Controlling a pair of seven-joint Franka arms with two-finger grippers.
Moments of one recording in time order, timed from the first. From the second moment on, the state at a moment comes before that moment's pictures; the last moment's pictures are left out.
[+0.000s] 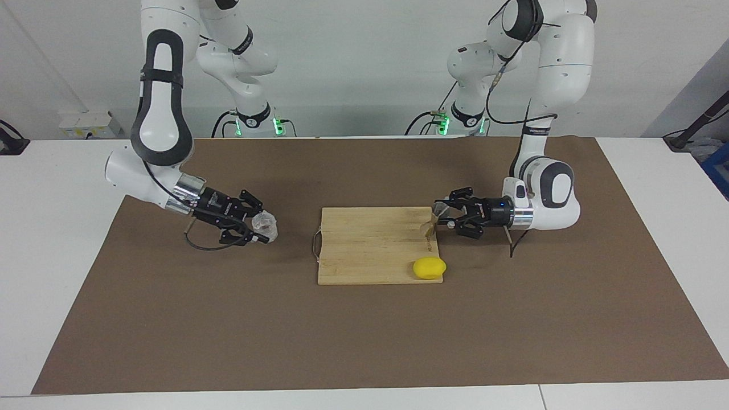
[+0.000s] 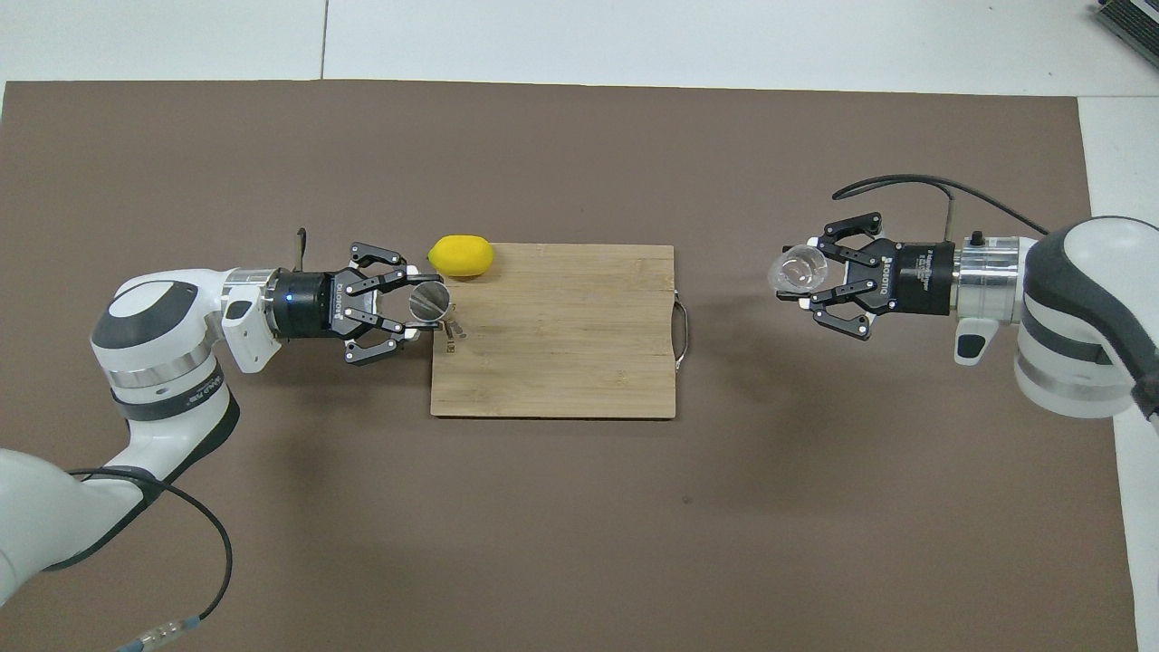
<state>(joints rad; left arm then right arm) 0.14 0.44 -0.20 -2.00 -1.54 1.58 2.42 -0.01 0.22 -0.07 -2.01 1.19 1.99 1.01</state>
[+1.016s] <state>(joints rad) -0.15 0.44 -0.20 -2.01 -1.88 1.86 2.56 0.02 0.19 -0.06 -1.99 1.17 1.99 1.04</state>
